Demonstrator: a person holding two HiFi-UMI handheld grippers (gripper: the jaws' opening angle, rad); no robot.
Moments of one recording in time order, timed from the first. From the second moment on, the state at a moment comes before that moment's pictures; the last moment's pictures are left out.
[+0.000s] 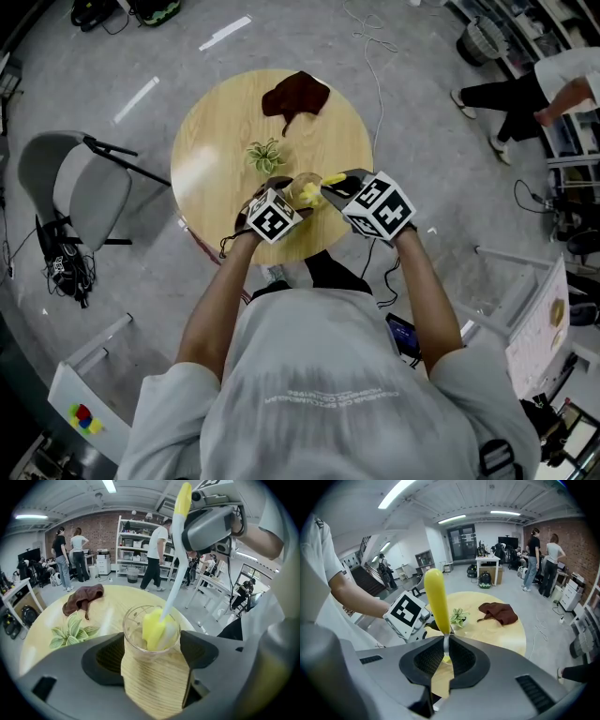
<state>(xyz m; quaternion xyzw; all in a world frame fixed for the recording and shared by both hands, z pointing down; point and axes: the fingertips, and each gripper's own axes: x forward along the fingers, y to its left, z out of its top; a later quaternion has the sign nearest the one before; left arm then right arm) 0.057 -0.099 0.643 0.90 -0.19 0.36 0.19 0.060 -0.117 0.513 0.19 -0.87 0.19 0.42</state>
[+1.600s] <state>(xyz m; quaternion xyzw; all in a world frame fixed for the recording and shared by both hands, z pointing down) 0.060 -0.104 0.629 0.90 -0.21 0.36 0.16 0.062 -0.104 0.522 0.17 -0.85 0.12 0.48</state>
